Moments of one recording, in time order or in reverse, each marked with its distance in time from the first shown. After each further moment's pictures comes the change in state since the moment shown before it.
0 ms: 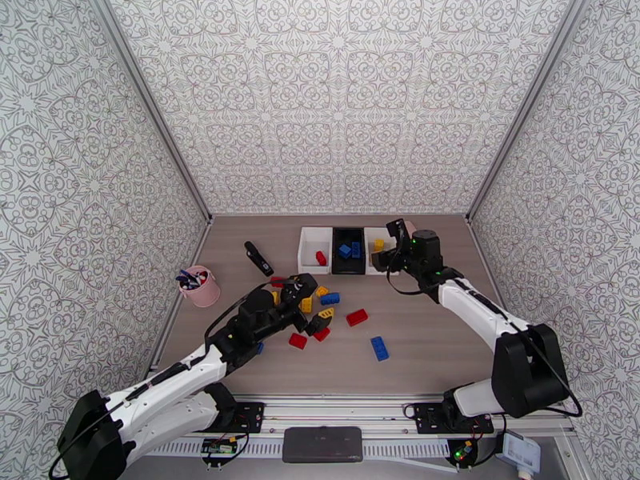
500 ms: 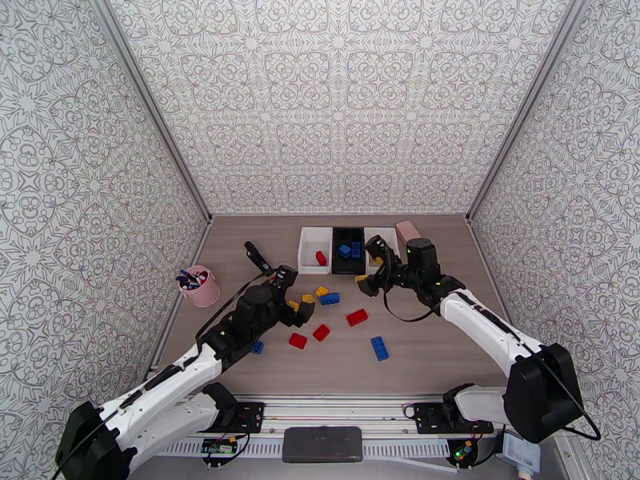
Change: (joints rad) left arm 0.128 0.026 0.068 -0.307 -0.271 -0.262; right arm 0.122 -0.074 -0.022 -0.123 -0.271 -0.212
